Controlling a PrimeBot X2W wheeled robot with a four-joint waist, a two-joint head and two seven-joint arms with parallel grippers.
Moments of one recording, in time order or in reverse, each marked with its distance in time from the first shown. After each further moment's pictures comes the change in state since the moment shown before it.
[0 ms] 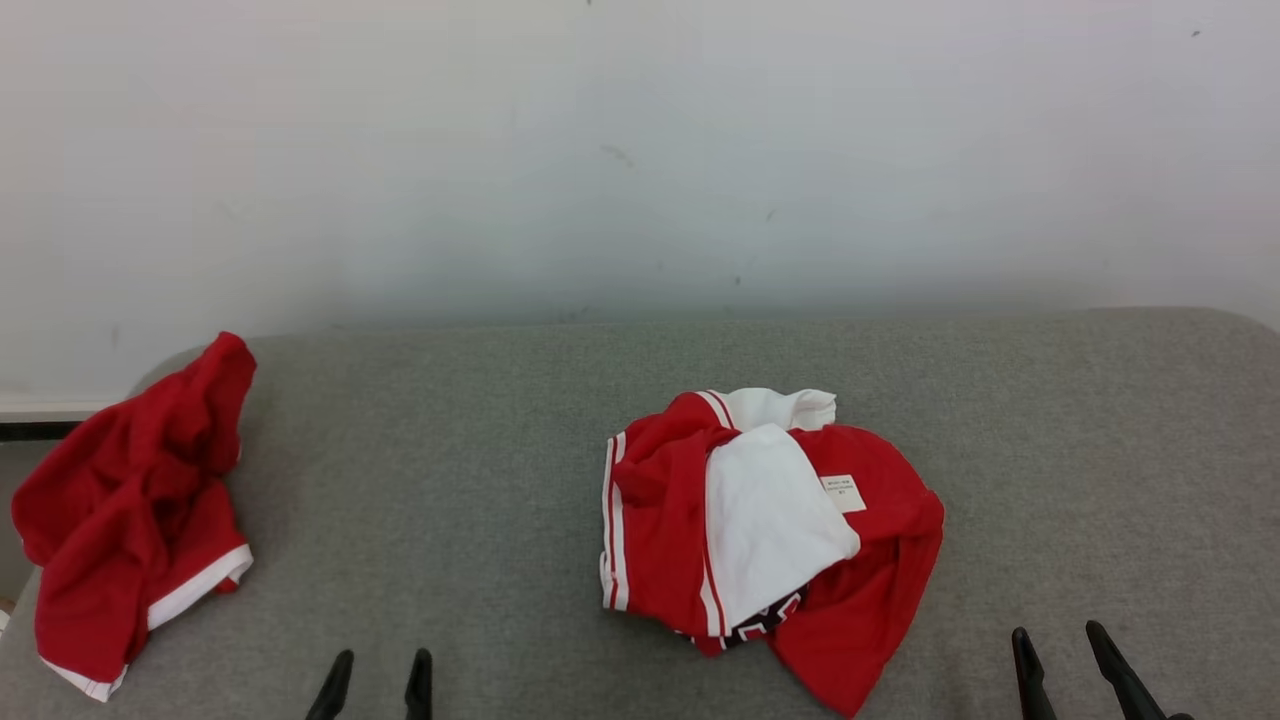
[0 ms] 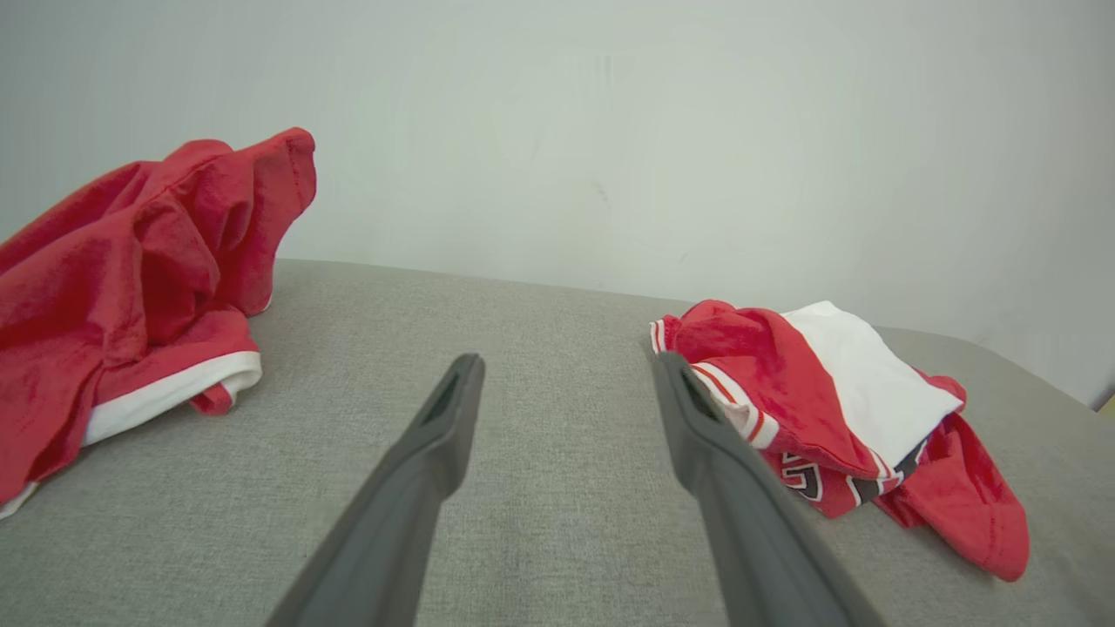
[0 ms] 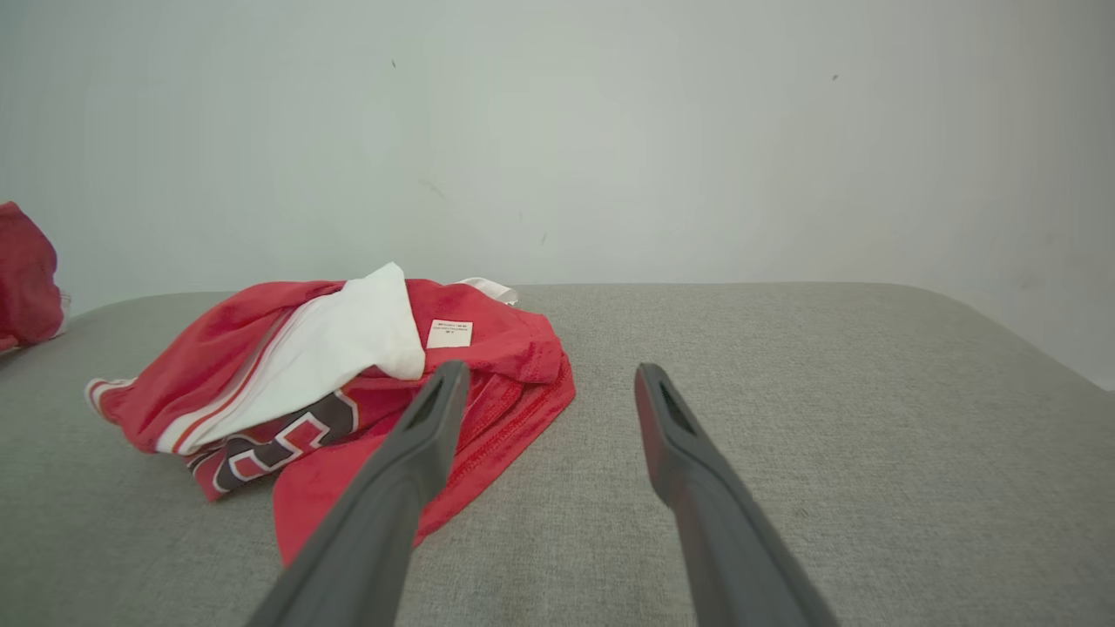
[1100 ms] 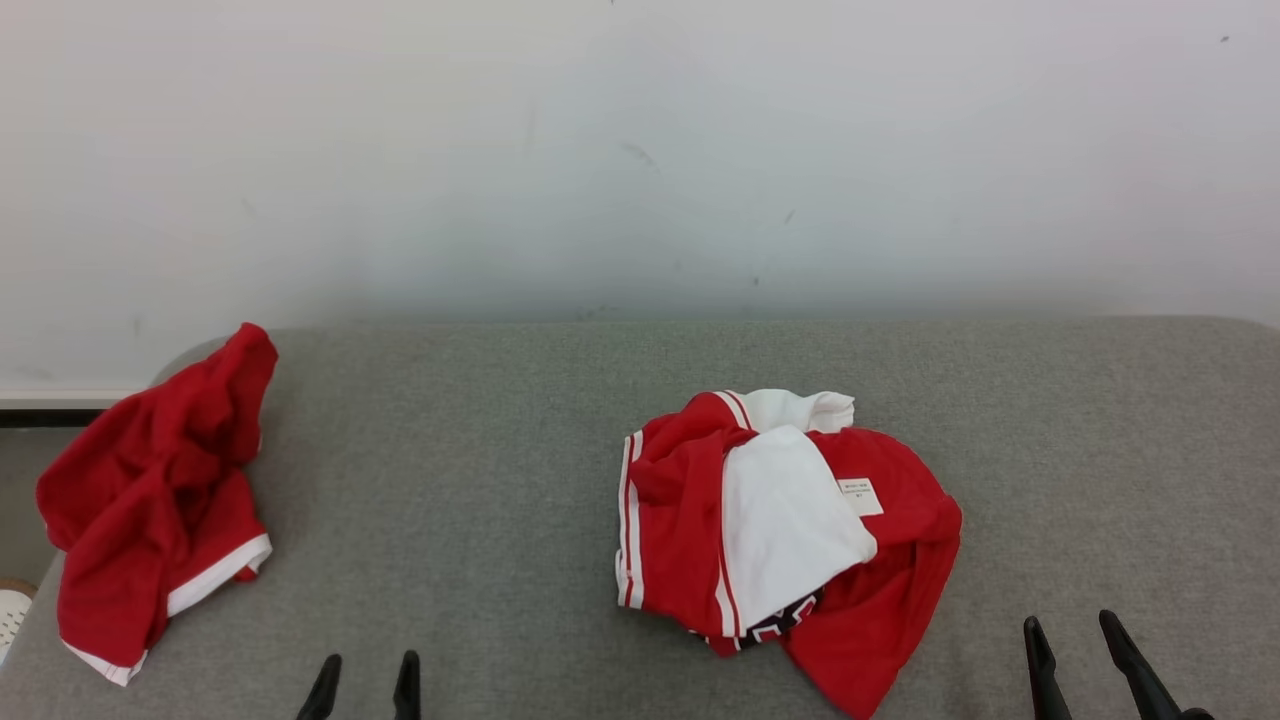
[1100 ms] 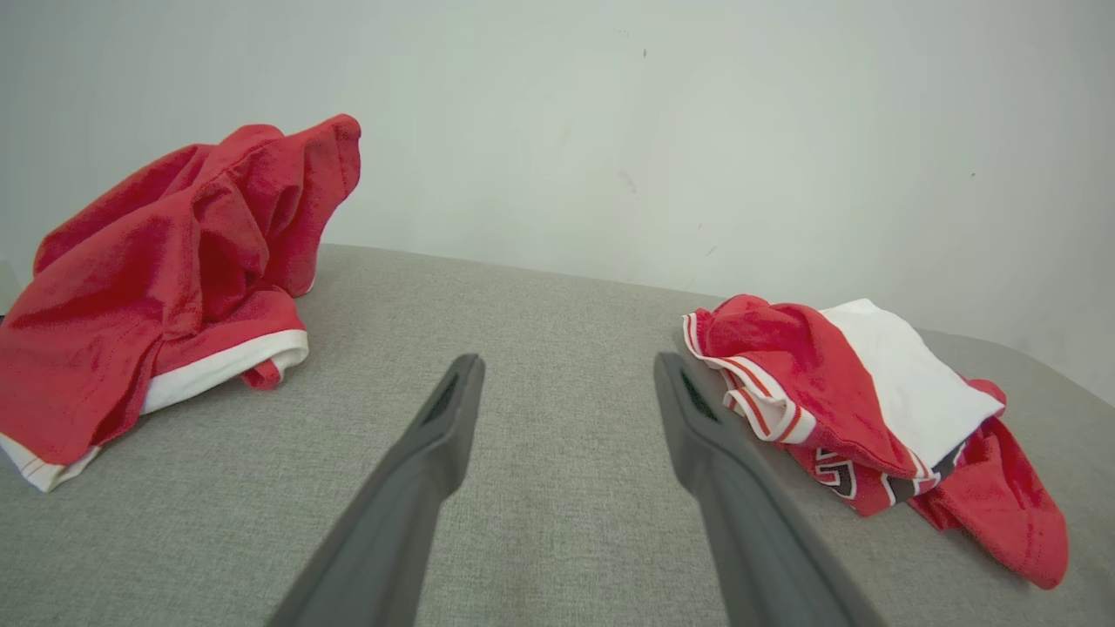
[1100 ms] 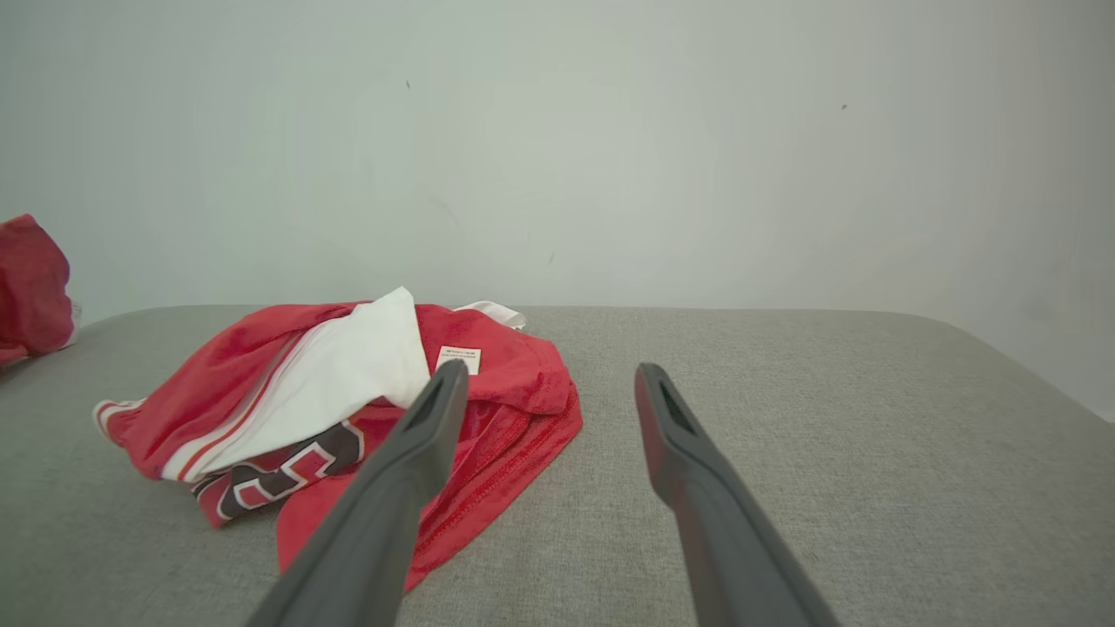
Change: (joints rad) left arm -0.005 0.060 -0.067 0.003 -0.069 0.087 0.000; right arm -0.004 -0.008 -0.013 -0.032 -0.005 0.000 0.000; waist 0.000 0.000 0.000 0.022
